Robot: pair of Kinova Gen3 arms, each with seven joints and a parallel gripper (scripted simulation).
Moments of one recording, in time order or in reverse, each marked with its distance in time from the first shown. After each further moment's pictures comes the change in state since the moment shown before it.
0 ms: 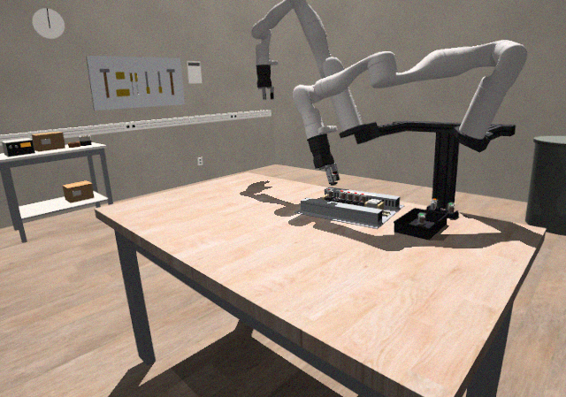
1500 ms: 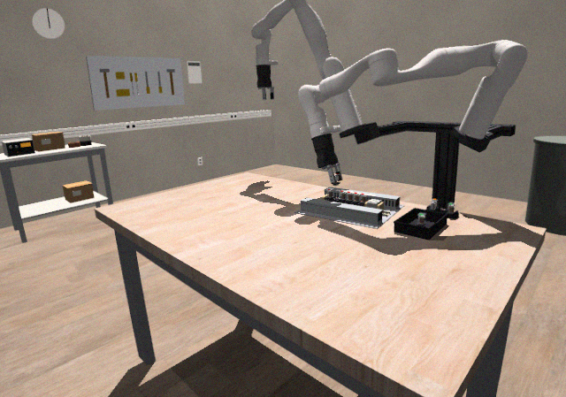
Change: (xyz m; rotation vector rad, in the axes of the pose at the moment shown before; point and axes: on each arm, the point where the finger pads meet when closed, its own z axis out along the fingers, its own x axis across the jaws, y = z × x) left arm -0.004 -0.008 0.003 0.001 0.049 0.137; right arm 0.000 0.000 0.000 0.000 0.000 0.000
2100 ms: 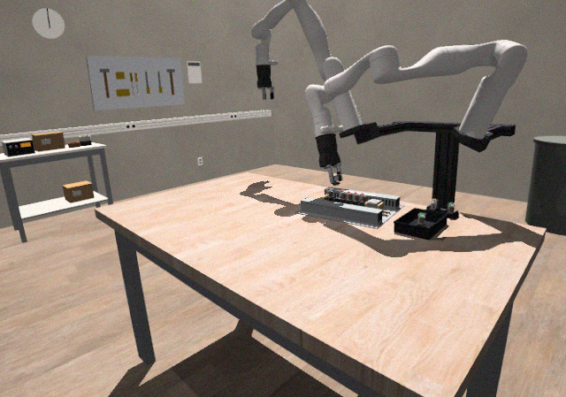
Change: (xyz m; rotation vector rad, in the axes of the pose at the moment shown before) left arm 0.000 0.000 0.000 0.001 0.078 0.214; right arm 0.000 0.000 0.000 0.000 0.000 0.000
